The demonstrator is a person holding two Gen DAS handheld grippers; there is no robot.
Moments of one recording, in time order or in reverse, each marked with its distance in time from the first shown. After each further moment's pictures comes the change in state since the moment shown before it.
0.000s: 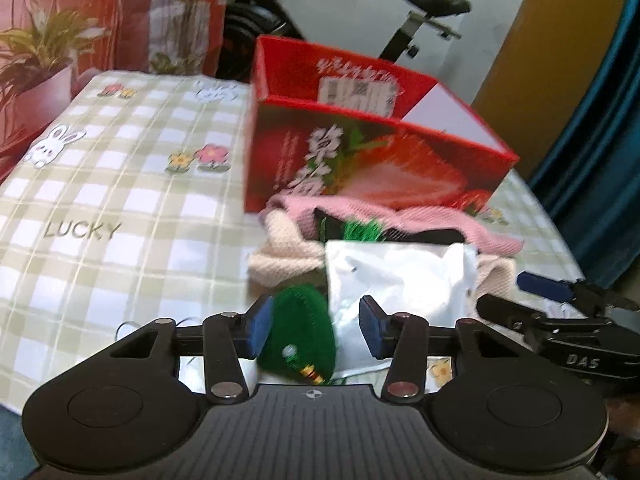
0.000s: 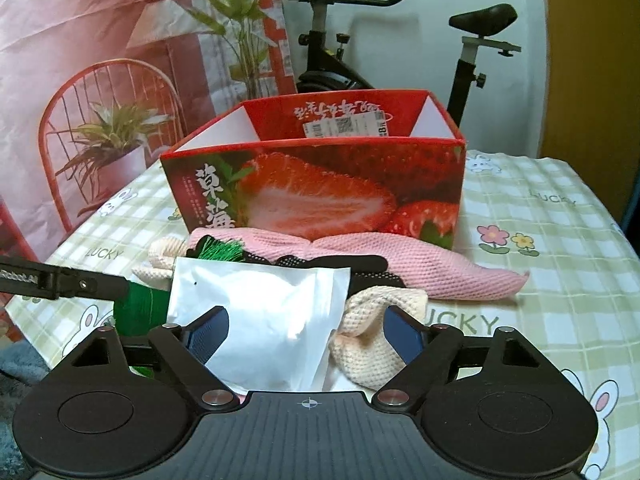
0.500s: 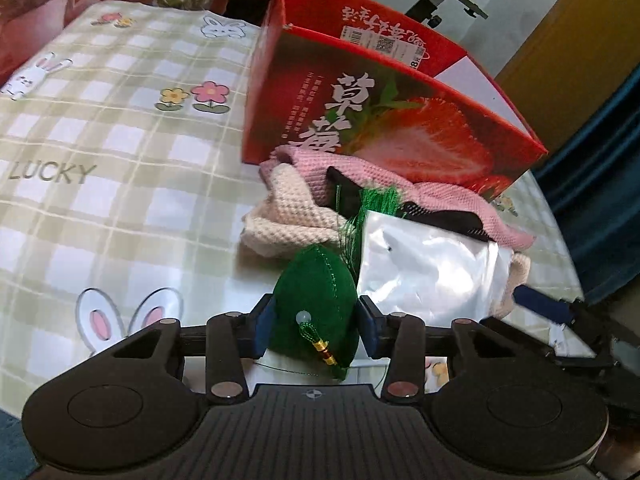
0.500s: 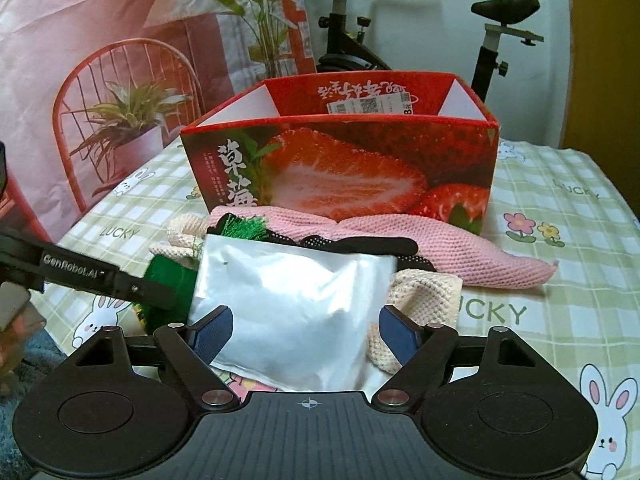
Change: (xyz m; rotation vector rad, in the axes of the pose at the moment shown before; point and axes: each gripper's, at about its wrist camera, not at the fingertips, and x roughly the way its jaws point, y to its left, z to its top) left arm 0.044 0.020 0.004 -0.121 0.131 -0.075; right arm 0.011 0.006 -0.003 -0.011 0.055 0.042
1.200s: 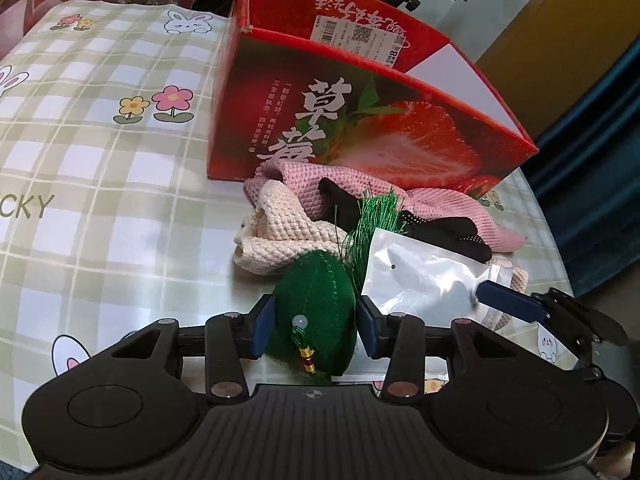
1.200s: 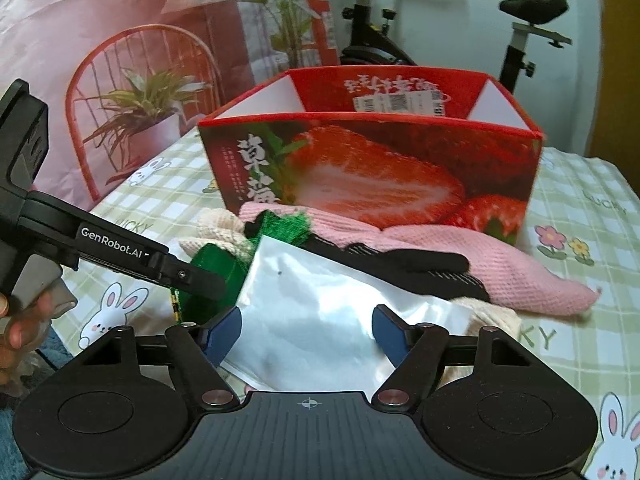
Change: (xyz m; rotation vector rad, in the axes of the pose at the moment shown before) left arm 0.019 -0.002 0.027 0.054 0.055 -0.068; right arm 0.021 0.016 0.017 -0.069 0.031 0.056
